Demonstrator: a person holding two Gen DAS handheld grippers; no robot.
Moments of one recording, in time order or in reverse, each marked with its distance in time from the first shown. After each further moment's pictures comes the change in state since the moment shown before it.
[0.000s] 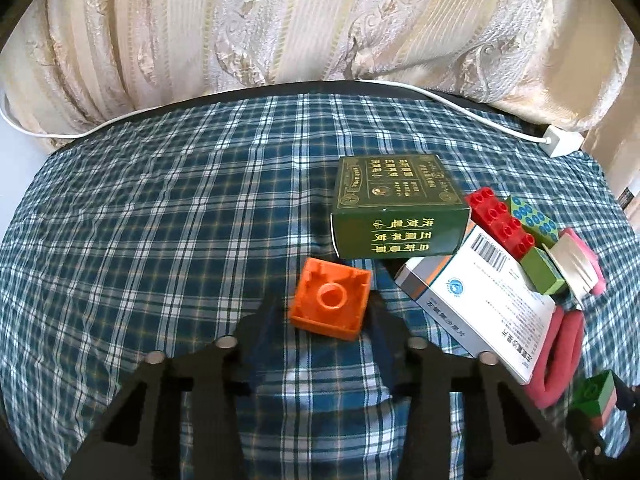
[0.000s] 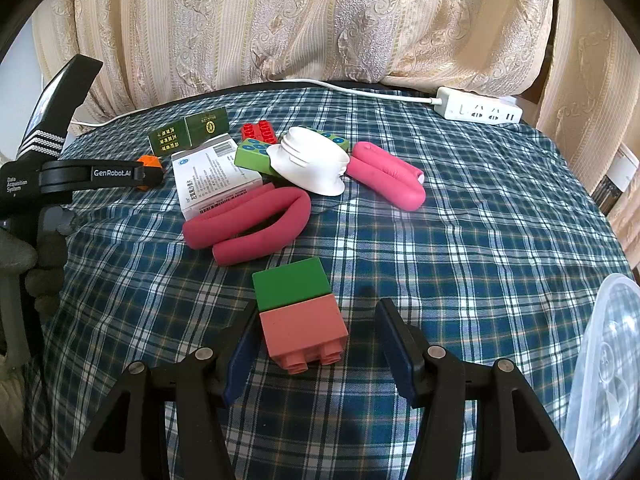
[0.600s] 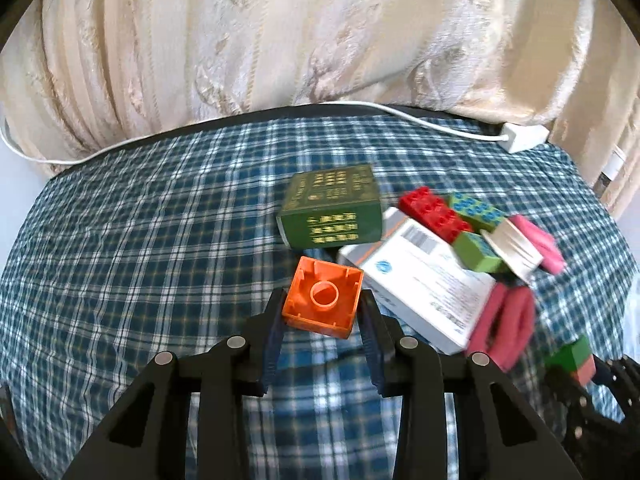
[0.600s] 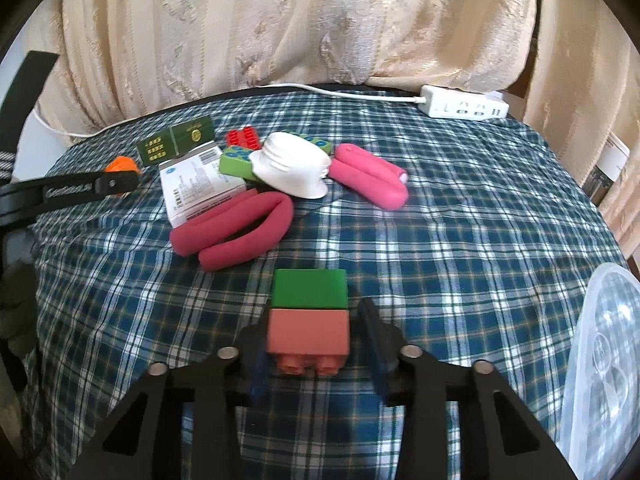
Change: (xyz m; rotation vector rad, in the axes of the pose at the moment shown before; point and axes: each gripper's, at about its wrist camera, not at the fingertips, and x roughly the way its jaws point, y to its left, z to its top) left arm -0.056 -0.032 -0.023 0.058 -0.072 -0.028; right arm -0.006 -0.009 -0.002 0.046 -0.016 -0.031
